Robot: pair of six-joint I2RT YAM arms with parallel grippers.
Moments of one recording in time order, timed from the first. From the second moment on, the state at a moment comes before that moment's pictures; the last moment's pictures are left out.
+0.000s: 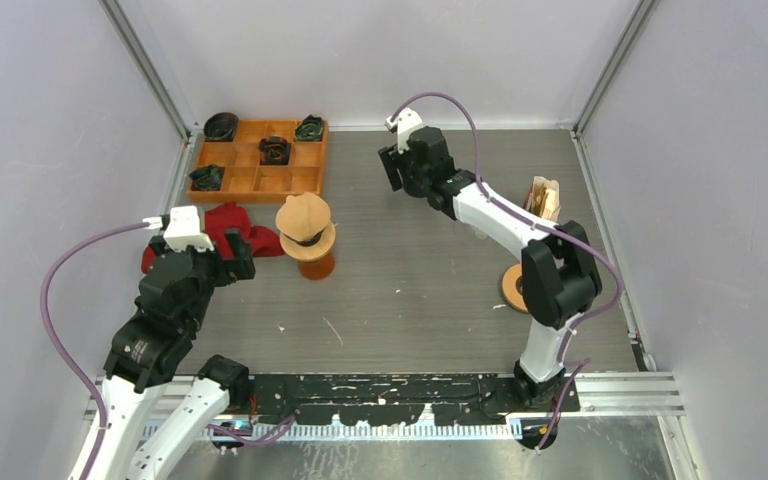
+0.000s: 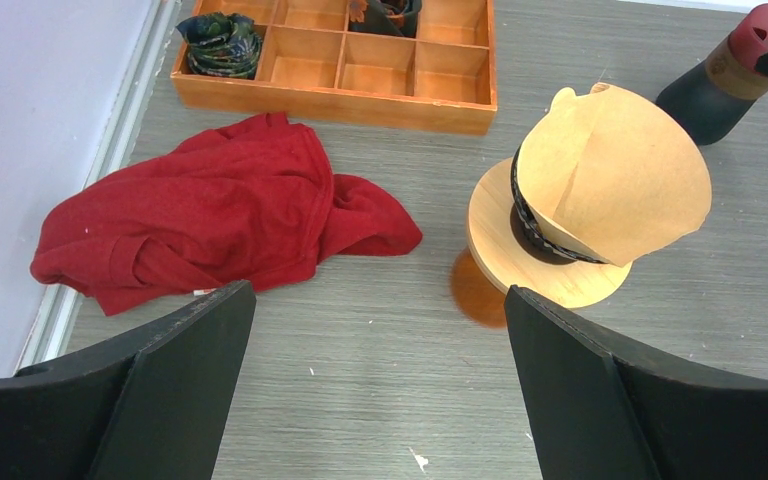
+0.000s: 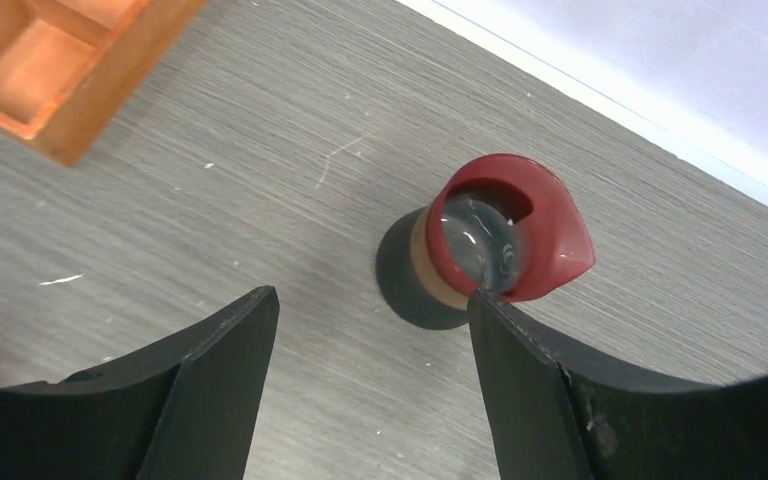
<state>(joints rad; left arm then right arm) -0.38 0.49 0.88 -0.68 -0.39 -0.19 0.54 1.78 1.38 -0.02 0.15 -0.12</state>
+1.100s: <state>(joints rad) -0.38 0.52 0.87 -0.68 -0.39 -0.19 0.42 2.16 1.79 -0.23 0.02 -0.15</state>
